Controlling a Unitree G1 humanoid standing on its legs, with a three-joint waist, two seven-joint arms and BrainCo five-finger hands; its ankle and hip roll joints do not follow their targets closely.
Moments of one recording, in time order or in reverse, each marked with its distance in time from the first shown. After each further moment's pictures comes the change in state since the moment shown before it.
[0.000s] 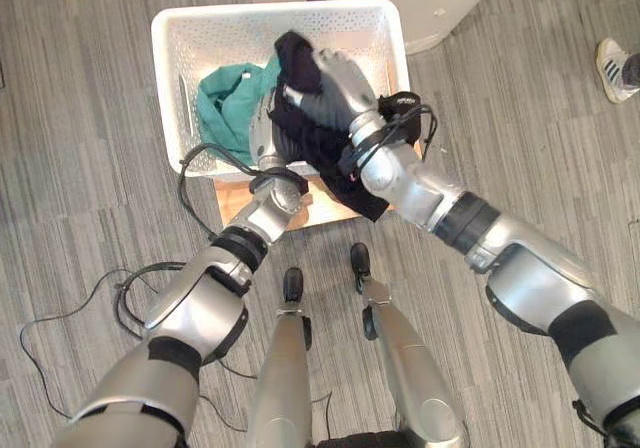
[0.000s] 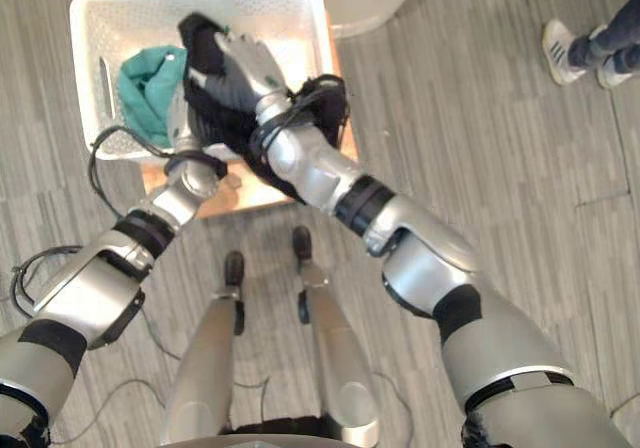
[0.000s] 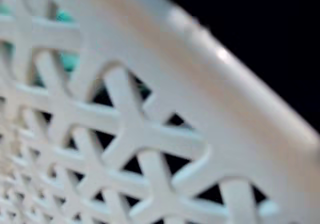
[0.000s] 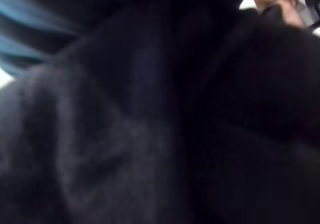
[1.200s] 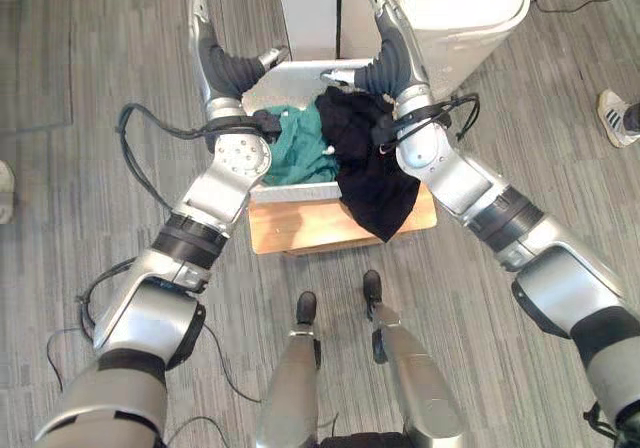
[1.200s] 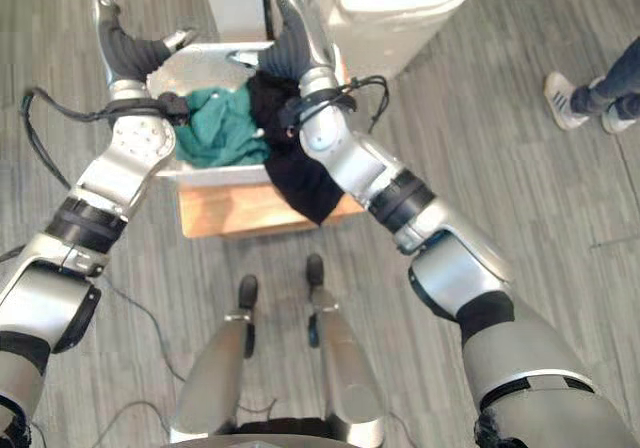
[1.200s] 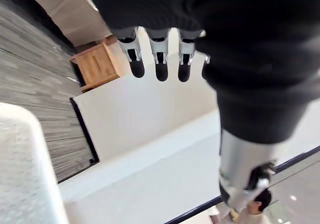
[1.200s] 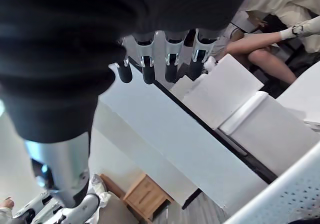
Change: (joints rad) left arm 0.107 0.213 0.272 -0.564 -0.192 0.009 0.058; right arm 0.084 -0.163 -0.240 -0.226 0.197 0.001 -0.080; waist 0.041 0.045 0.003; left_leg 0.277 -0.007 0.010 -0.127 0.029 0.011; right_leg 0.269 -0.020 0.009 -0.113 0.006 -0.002
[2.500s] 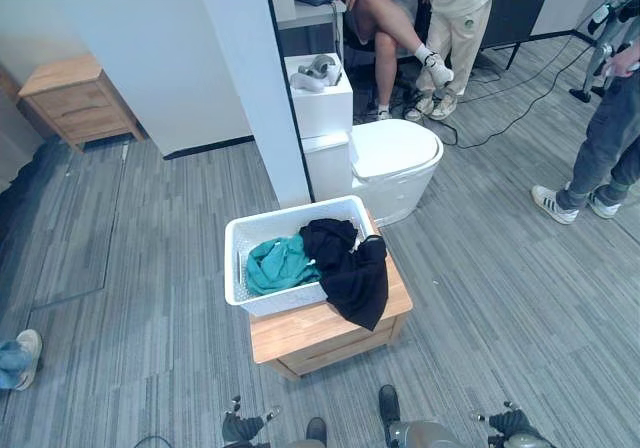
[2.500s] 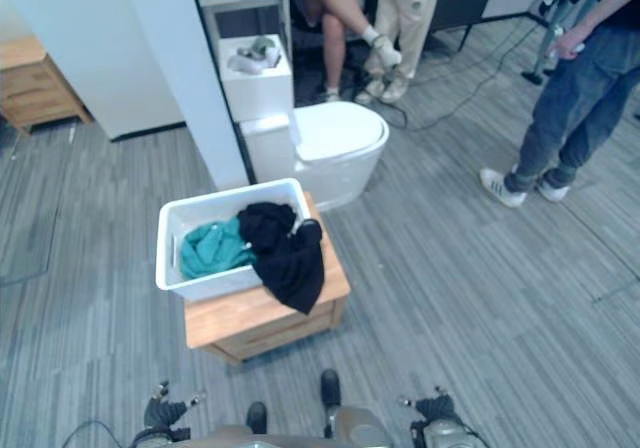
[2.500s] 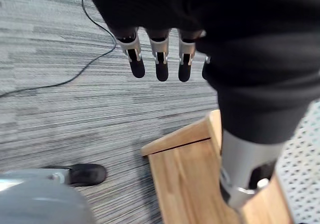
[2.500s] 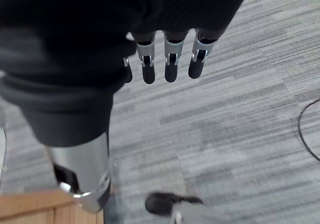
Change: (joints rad) left arm 1.072 -0.390 0.131 0.715 -0.149 -0.235 -0.388; right arm 1.178 0.121 -0.421 0.775 0.197 -0.055 0.247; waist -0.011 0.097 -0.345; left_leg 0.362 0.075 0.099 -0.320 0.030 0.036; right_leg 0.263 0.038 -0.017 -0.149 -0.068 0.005
